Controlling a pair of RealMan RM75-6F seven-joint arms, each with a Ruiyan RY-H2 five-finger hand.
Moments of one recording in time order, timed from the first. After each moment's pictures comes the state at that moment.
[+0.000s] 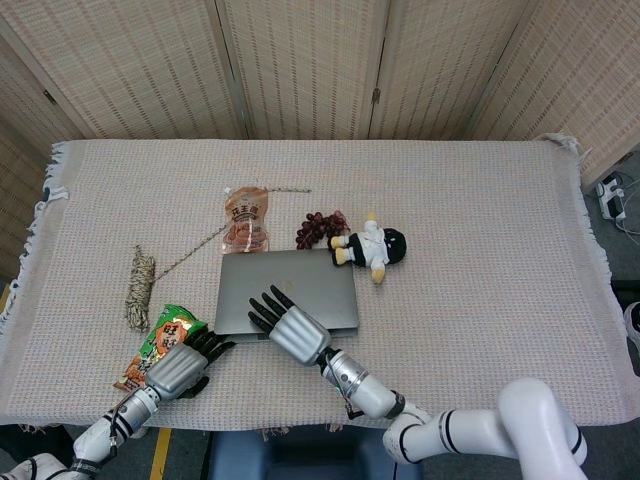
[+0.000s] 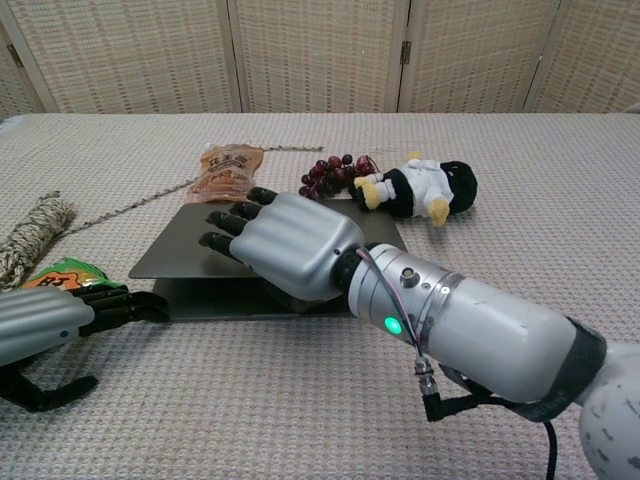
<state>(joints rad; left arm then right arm) -0.49 -1.42 0.11 -1.42 1.62 0.94 0.10 0.91 -1.93 0.13 -1.32 -1.27 0.93 -0.90</state>
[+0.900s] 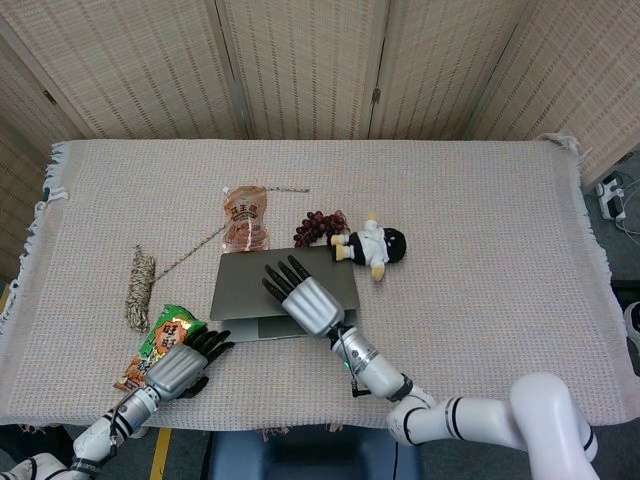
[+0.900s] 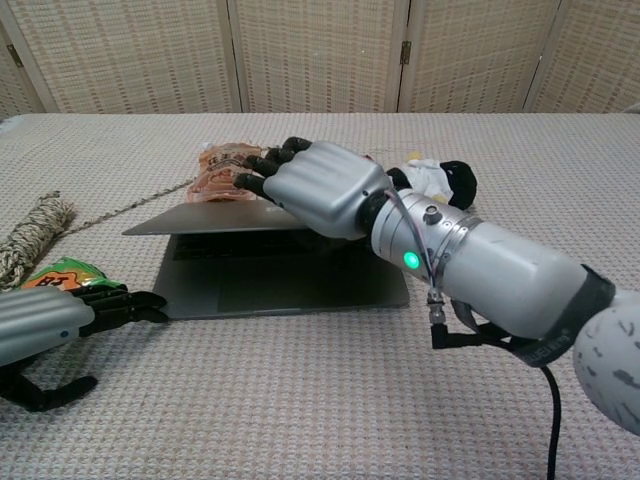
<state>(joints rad) -0.50 -1.41 0.13 -1.43 1.59 0.94 0.11 0.92 -1.85 0.22 -1.32 -1.22 0.96 -0.86</state>
